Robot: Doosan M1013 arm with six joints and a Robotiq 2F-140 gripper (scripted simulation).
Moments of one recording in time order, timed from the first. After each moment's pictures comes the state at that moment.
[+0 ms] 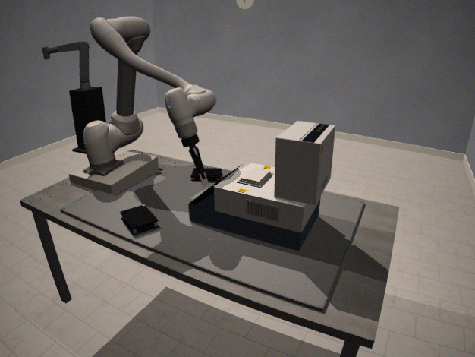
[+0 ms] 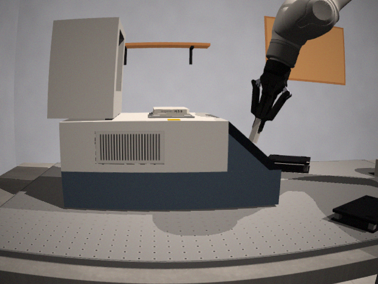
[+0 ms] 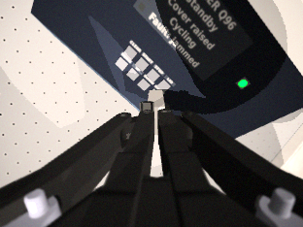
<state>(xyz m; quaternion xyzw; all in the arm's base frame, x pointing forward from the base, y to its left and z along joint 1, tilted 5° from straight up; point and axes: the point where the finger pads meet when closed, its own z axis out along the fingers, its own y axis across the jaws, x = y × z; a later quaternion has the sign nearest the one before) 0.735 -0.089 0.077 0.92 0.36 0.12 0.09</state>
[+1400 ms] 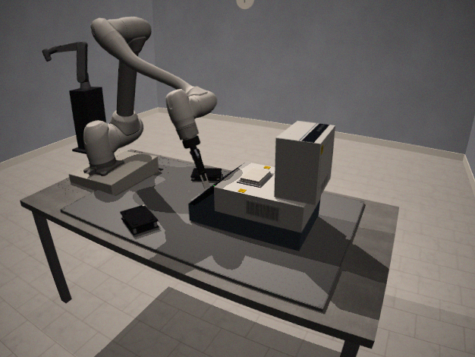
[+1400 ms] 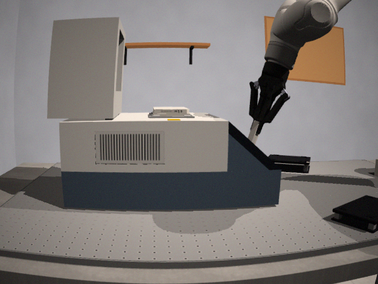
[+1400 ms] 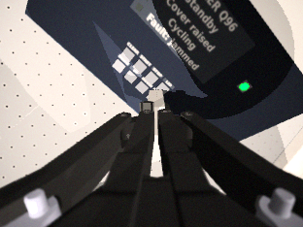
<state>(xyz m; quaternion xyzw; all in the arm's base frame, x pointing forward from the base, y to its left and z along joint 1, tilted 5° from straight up) 0.740 -0.090 0.070 0.92 0.36 0.12 0.09</state>
